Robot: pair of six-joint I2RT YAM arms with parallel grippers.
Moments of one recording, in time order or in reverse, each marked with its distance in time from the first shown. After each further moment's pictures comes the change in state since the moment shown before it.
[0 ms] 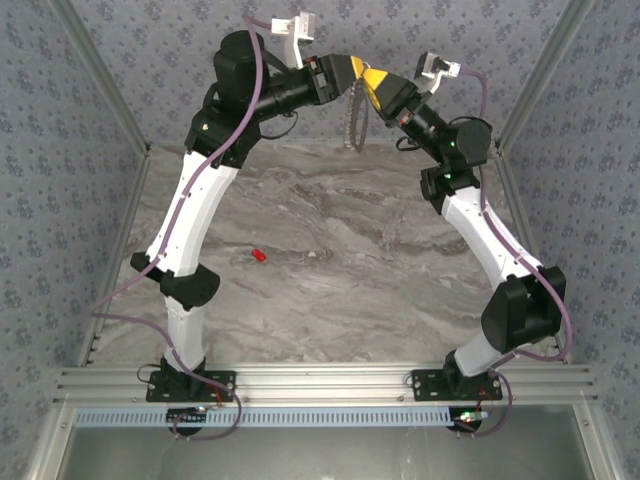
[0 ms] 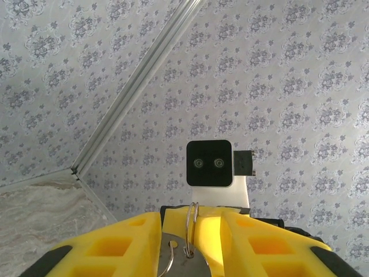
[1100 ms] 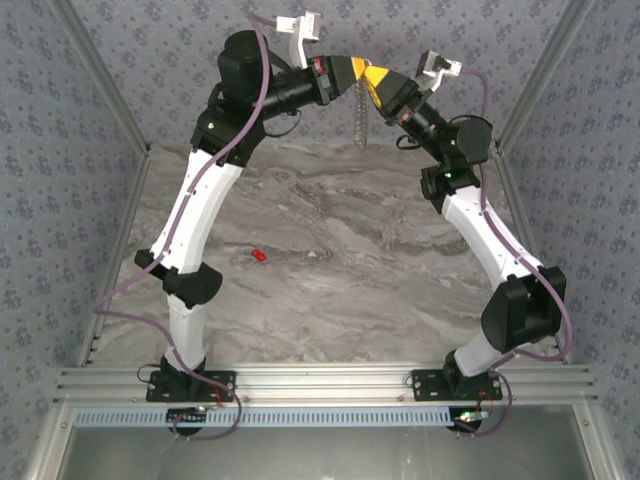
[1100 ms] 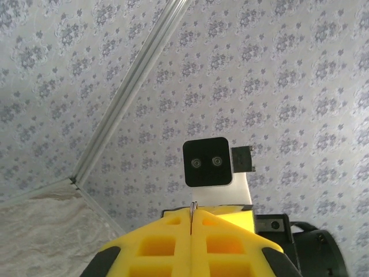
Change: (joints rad) left arm 0.000 0.024 0.005 0.037 0.036 0.073; right arm 0.000 0.002 0.011 -0.014 0.016 0.001
